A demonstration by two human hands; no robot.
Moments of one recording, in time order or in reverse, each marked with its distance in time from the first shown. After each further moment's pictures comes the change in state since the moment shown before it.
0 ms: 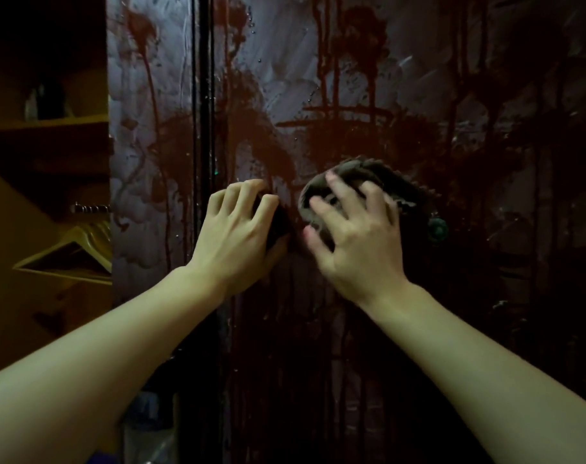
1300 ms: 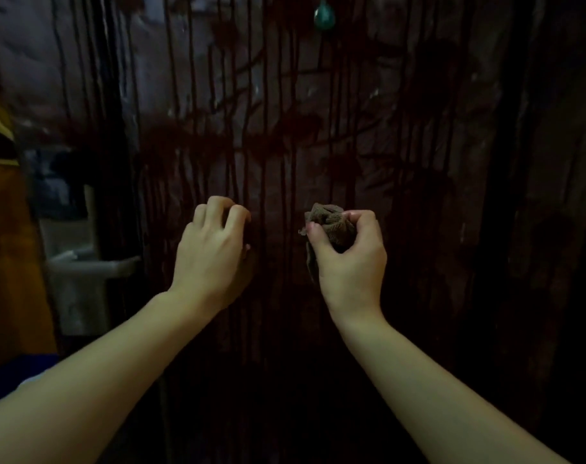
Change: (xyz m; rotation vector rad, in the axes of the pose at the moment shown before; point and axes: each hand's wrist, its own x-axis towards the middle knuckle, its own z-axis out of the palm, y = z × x) left_hand -0.223 0.205 -0.003 -0.273 -0.213 -0.228; right_hand -0.301 -0.010 -0.060 0.790 0.171 0.799
